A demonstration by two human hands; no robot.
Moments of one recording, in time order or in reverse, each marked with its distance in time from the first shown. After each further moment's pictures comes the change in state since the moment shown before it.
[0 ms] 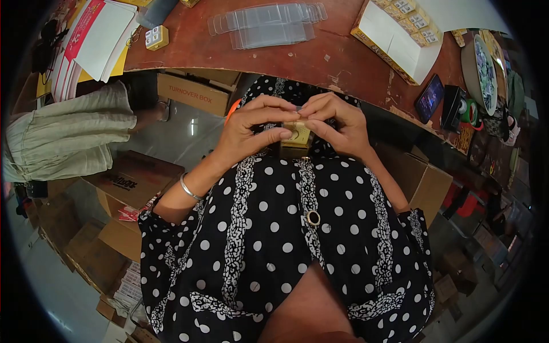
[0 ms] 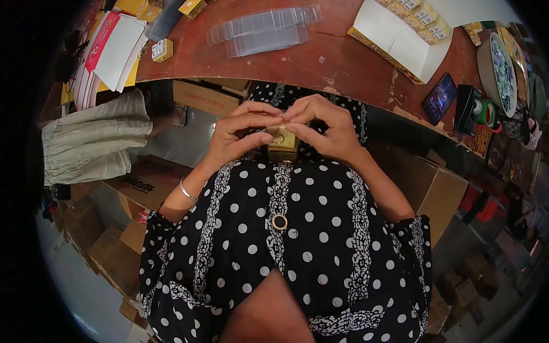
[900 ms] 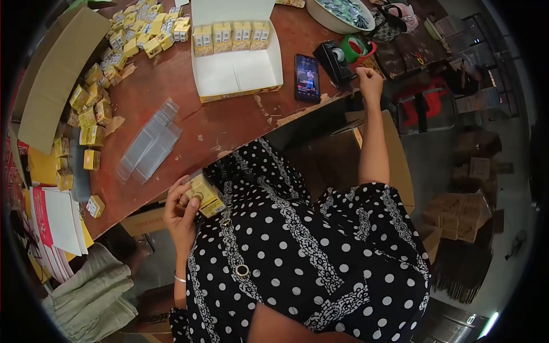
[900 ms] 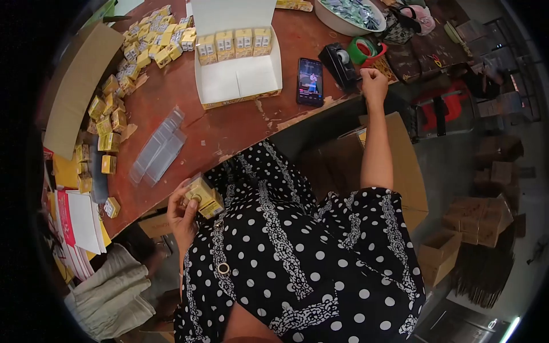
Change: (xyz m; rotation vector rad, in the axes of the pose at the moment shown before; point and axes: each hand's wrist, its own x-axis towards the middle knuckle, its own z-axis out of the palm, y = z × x) left_hand 0.025 -0.027 0.006 -0.303 0.124 -0.153; right_hand -0.192 0.020 -0.327 -0.756 1.415 0.540
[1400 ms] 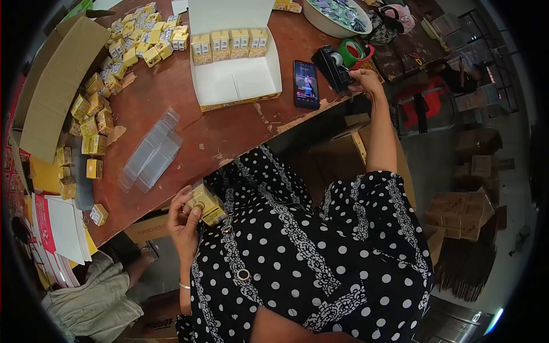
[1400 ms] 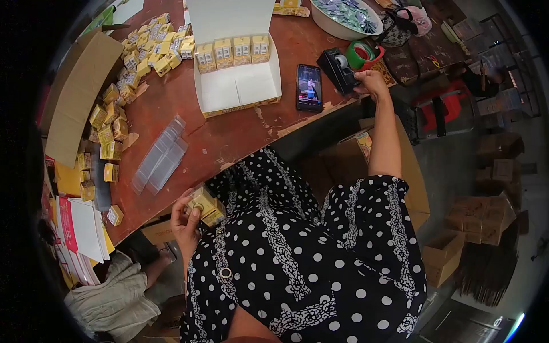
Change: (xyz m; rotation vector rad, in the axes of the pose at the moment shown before) left_hand -0.002 -0.002 -0.006 -0.020 -0.002 -0.032; right_hand 0.043 0.001 -0.008 0.035 -0.549 0.477
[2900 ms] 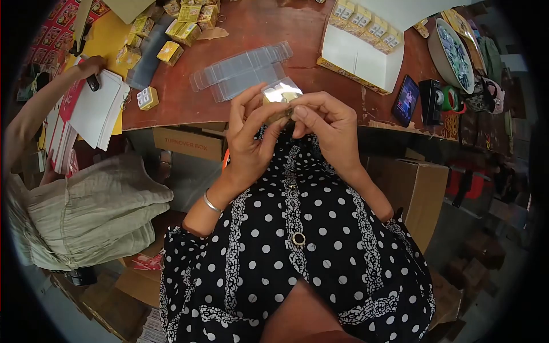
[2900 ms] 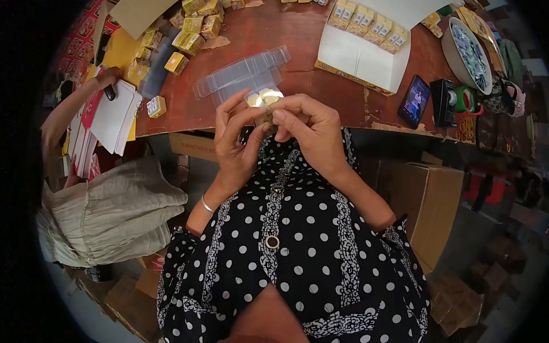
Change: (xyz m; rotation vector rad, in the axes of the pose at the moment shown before) left_hand 0.039 0.060 0.037 0.604 0.184 0.554; right_hand -0.309 -0.114 0.309 0.464 -0.835 -0.462
